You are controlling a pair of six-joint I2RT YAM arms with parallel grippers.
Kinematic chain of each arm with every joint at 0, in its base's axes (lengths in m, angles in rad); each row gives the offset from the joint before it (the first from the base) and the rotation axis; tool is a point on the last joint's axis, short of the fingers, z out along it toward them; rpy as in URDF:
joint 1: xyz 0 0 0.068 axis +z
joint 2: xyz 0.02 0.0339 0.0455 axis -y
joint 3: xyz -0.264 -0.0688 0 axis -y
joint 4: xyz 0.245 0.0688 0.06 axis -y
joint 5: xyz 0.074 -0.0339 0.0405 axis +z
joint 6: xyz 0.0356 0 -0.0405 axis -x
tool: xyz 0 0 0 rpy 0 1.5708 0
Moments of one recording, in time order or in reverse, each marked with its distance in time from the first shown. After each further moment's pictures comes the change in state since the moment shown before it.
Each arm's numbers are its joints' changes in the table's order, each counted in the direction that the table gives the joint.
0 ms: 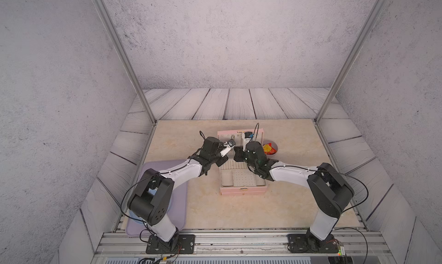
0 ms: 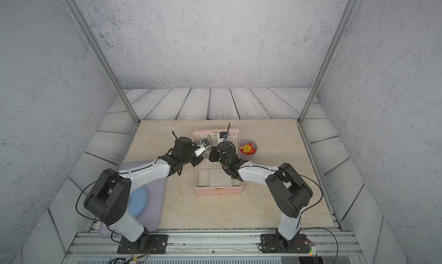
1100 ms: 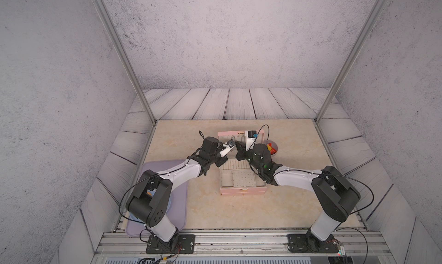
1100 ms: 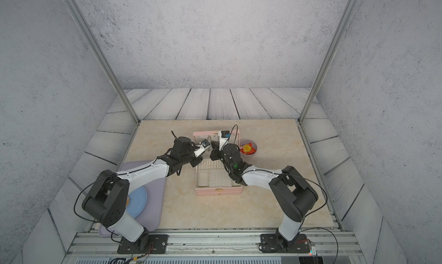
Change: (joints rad) left arm 0.000 0.022 -0.002 -0.031 -0.027 -0.014; right arm 0.000 0.042 -0.109 0.293 -0.006 0.126
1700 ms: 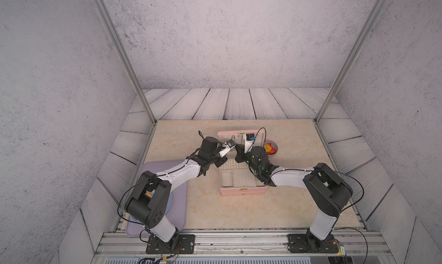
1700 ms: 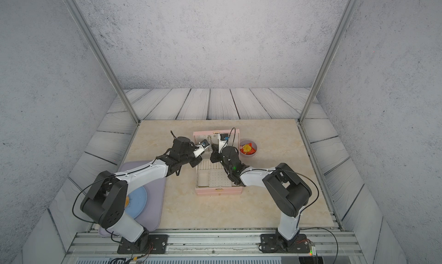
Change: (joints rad) left arm 0.002 0.014 -0.004 -0.011 -0.011 0.000; right arm 0.000 -0.070 -0.018 0.058 -0.011 0.027
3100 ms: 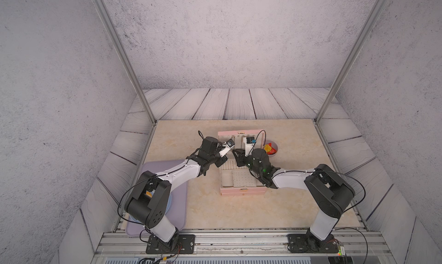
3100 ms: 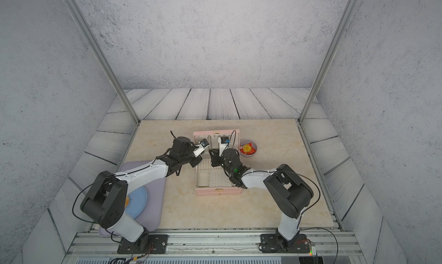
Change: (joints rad) left arm 0.000 0.000 0.000 0.002 0.004 0.026; right arm 0.000 0.013 -0.031 -0.031 0.105 -0.102
